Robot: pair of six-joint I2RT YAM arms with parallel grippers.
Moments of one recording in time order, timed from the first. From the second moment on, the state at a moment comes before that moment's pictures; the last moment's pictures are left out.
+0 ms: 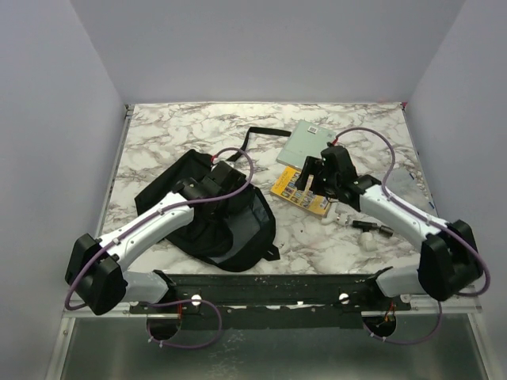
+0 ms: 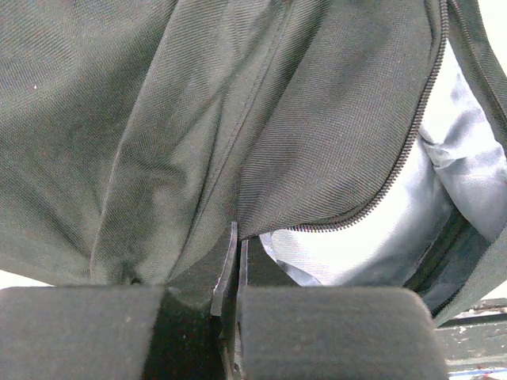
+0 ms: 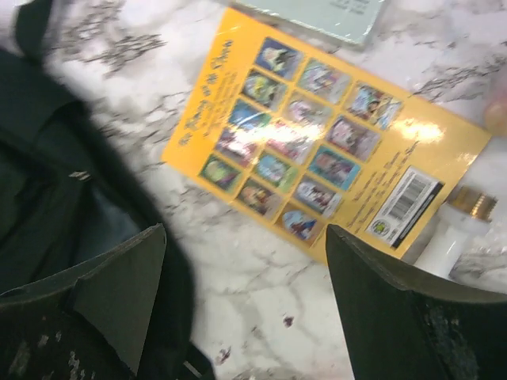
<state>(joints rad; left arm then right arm) -0.72 1.29 1.02 -0.83 -0.28 -0.46 0.50 1.33 0.89 -0.29 0.10 0.64</state>
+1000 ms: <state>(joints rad) -0.49 1.08 1.06 -0.94 0.00 -0.39 0.42 1.85 1.22 -0.33 0.19 0.43</state>
